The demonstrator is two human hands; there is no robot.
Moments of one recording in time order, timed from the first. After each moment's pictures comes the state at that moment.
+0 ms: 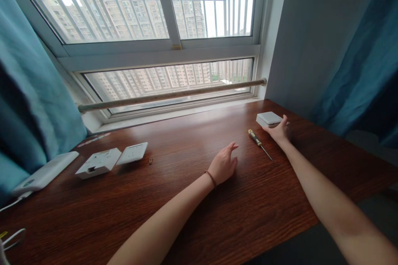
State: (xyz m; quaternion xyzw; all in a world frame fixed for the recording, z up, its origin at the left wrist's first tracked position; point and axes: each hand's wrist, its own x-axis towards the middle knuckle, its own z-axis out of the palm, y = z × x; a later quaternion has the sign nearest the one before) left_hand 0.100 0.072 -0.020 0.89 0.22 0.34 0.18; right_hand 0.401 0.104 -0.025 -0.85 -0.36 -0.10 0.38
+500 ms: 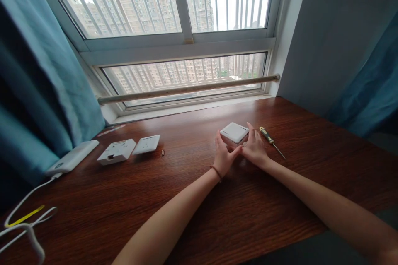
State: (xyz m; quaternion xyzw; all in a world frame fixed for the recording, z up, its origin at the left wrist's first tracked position) left_hand 0.089 0.083 -0.025 0.70 0.39 0.51 0.30; right_hand 0.224 0.062 -0.012 -0.66 -0.63 -0.03 0.41
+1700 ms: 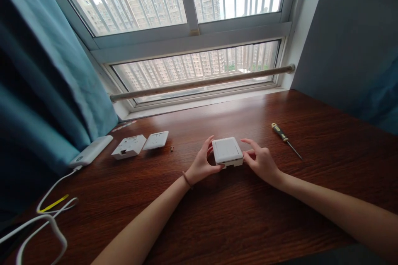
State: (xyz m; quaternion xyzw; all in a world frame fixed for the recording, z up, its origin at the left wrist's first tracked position) left_hand -0.021 0.077 -0.015 0.73 0.30 0.39 0.47; right_hand 0.193 0.021 -0.006 -0.58 -0.68 0.16 0.42
